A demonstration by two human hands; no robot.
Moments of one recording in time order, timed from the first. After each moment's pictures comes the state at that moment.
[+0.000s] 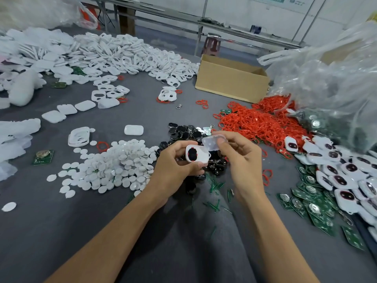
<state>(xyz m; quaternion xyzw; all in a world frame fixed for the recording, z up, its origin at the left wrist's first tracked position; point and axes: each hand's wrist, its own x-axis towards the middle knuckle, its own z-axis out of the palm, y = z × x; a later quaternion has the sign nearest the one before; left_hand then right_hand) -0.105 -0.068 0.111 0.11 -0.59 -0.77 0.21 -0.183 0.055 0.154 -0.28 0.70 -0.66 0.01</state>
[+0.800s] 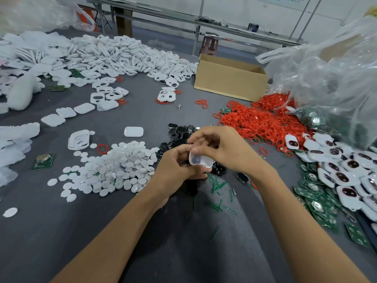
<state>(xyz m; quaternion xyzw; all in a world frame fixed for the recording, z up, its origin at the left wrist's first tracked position) -0.105 -0.072 0.111 0.08 -0.58 -0.79 0.16 -0.210 0.034 0.184 -0.52 0.77 -0.35 0.11</state>
